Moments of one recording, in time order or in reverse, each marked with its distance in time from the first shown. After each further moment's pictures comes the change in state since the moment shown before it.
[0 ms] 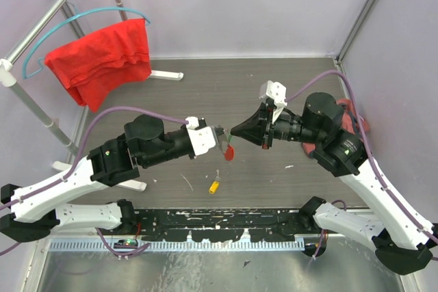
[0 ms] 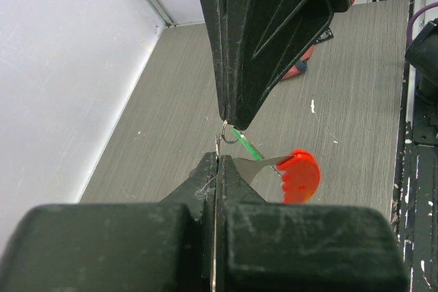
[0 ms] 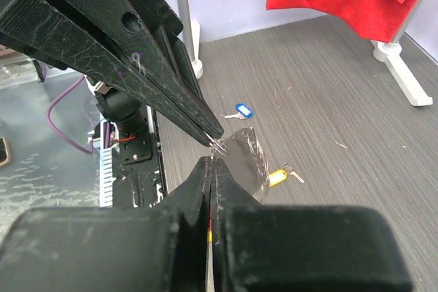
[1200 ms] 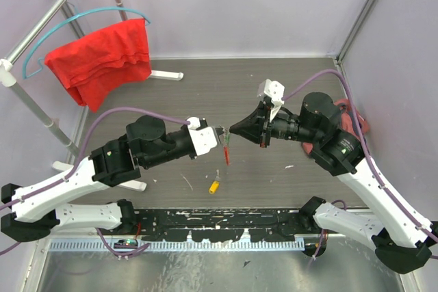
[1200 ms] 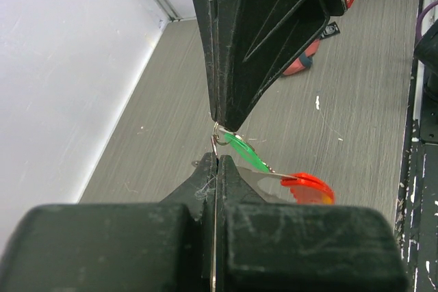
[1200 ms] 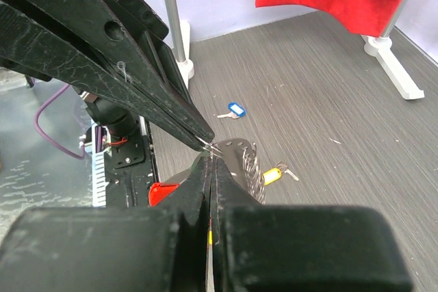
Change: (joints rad) left arm -0.003 0.000 -0.015 0.008 -0.024 0.001; right arm 0.000 0.011 -0.014 0.028 0.036 0.010
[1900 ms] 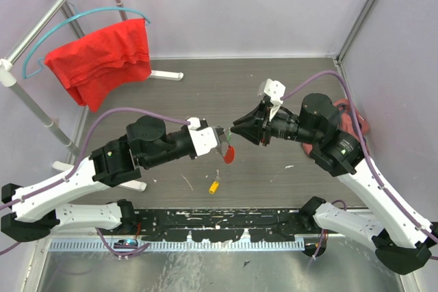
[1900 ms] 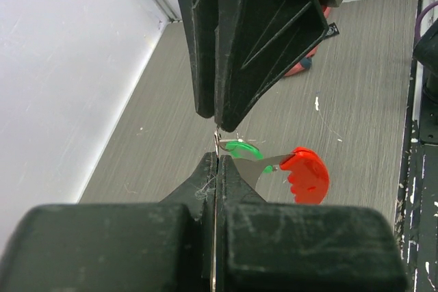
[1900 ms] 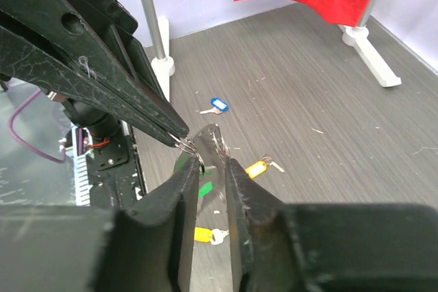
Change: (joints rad) left arm -0.001 0.000 -0.004 0.007 -0.004 0.000; right arm 0.000 -0.003 -0.015 -0.009 0.061 -0.007
